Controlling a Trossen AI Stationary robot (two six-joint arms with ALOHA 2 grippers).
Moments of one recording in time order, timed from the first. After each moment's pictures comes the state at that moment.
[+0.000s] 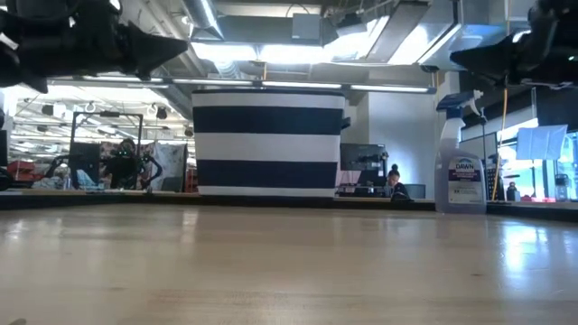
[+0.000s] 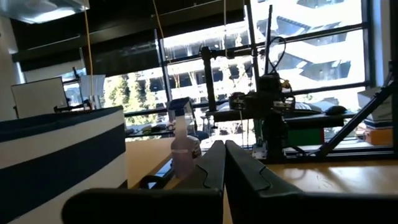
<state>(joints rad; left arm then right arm) 0.28 0.60 0.08 0.75 0.04 0.13 0.06 0.03 0.01 0.32 0.39 -0.27</state>
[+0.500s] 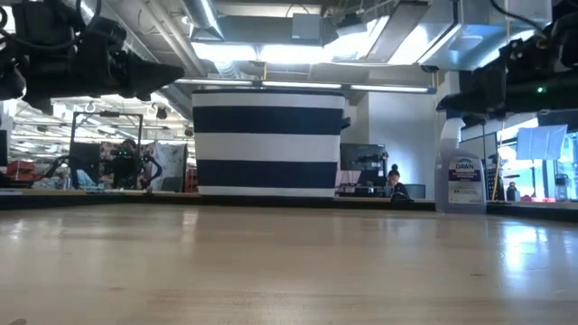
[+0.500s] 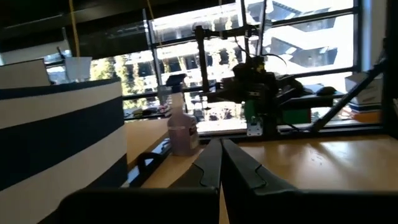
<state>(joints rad) 0.56 0.64 0.01 0.82 0.36 0.08 -0.52 0.05 0.01 0.13 0.09 -0.10</state>
